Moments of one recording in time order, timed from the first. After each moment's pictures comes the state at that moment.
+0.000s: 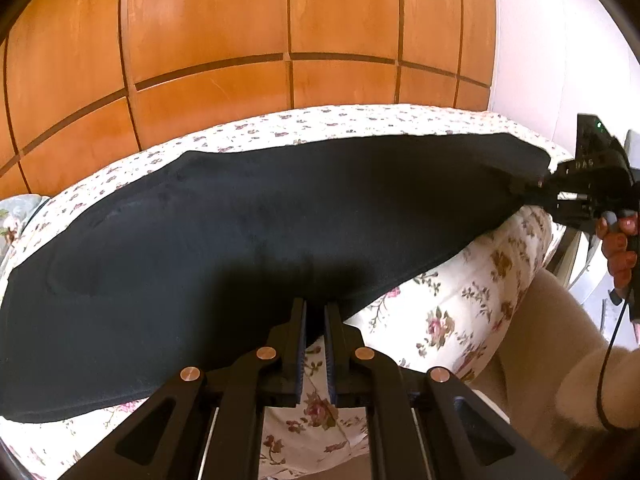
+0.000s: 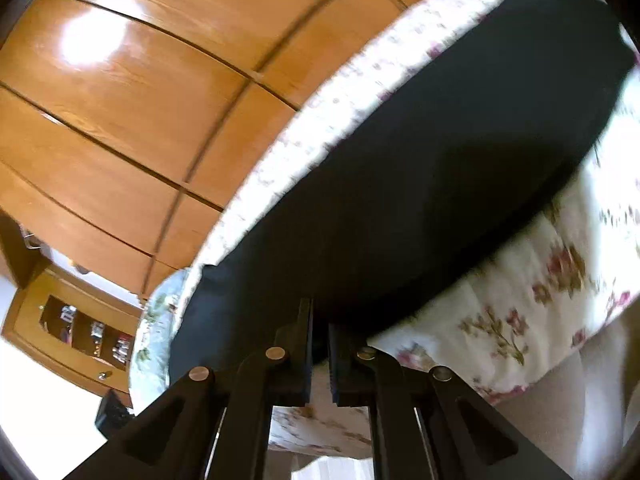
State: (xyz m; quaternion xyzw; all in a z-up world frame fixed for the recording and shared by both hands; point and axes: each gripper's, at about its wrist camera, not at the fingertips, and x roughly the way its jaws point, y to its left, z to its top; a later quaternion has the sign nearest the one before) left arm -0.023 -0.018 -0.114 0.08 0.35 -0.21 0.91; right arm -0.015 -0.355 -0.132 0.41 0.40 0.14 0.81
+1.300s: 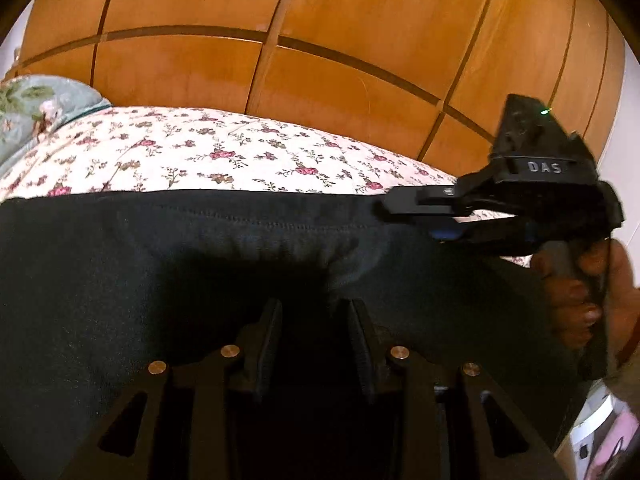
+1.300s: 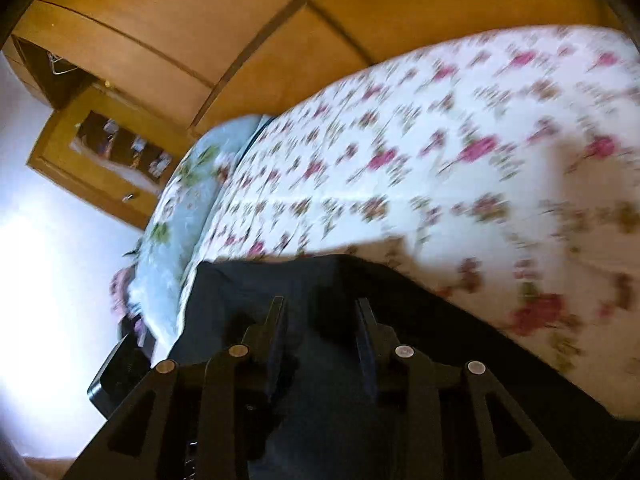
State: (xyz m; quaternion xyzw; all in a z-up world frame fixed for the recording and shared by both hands) left arm 0.115 0.102 -0.139 -0.13 0.36 -0.10 0.92; right arm 0.239 -0.042 -0.102 0.20 0.52 0.45 0.70
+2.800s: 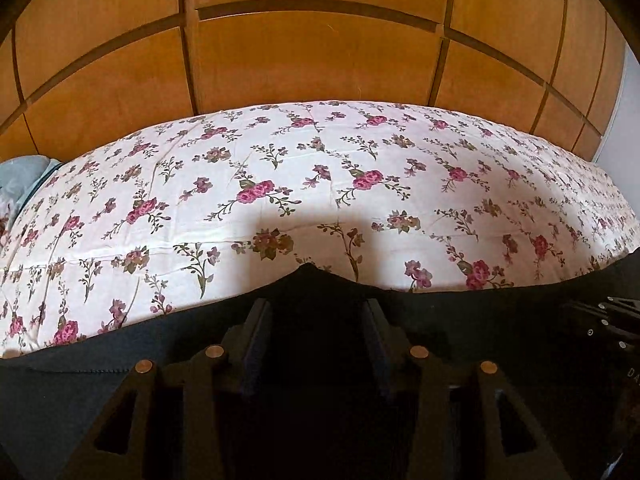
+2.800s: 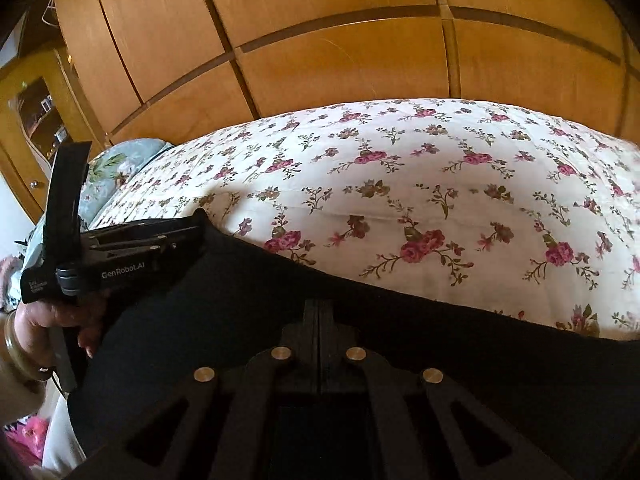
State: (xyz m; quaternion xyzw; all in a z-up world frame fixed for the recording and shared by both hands) left arm 0.228 0.031 -0.140 0.01 0.44 -0.08 0.90; right arm 0.162 -0.184 -0.114 0.06 0.41 0.26 0.87
